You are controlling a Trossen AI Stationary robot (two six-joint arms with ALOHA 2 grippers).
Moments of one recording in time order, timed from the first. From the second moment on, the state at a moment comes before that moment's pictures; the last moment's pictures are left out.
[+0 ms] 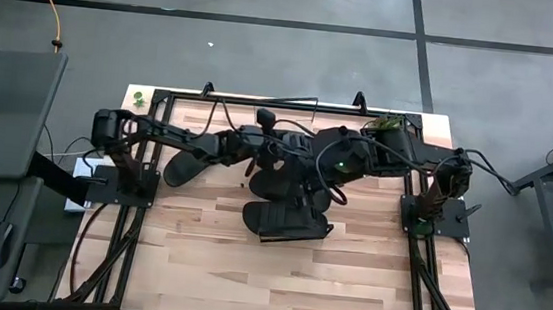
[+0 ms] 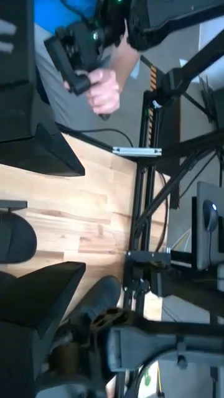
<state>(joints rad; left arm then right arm) 0.31 1.71 0.92 0.41 -0.48 0.94 0.20 1.83 2.36 -1.06 -0.06 0.05</state>
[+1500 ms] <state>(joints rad) 0.33 1.75 0.98 0.34 -0.30 0.78 0.20 1.83 2.35 -1.06 -0.06 0.05</state>
